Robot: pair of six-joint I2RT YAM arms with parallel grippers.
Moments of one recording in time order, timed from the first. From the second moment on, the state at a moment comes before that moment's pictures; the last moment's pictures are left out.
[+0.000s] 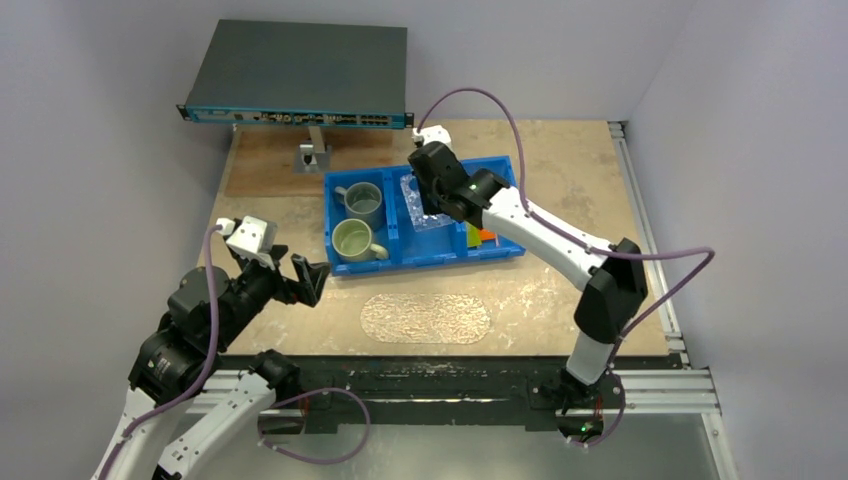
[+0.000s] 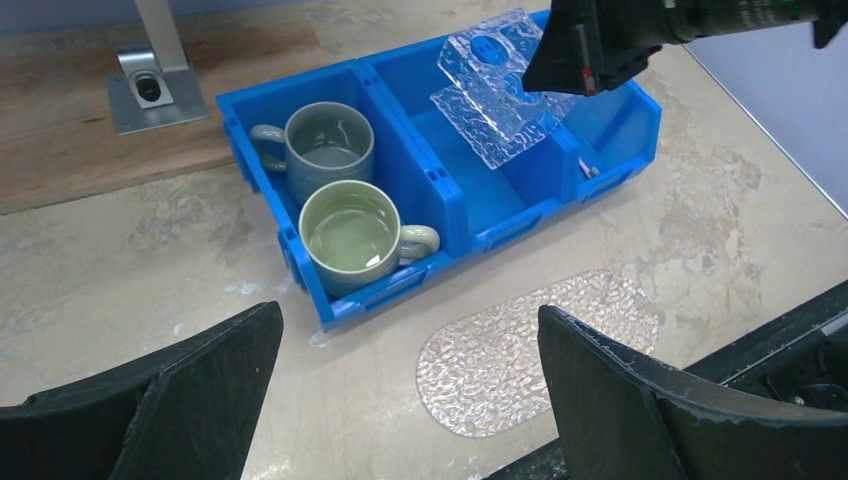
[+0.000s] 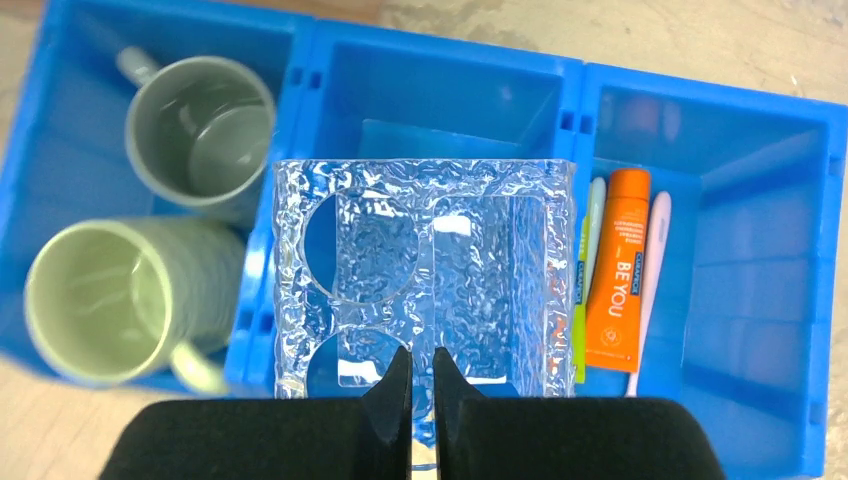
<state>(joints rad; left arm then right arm) -0.56 0.43 0.97 -0.77 -0.11 -0.20 0.80 1.80 1.67 -0.66 0.43 0.38</state>
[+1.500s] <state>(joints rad) -0.56 0.39 0.97 -0.77 -0.07 -0.20 1.00 1.30 1.01 -0.50 -0.23 -0.54</state>
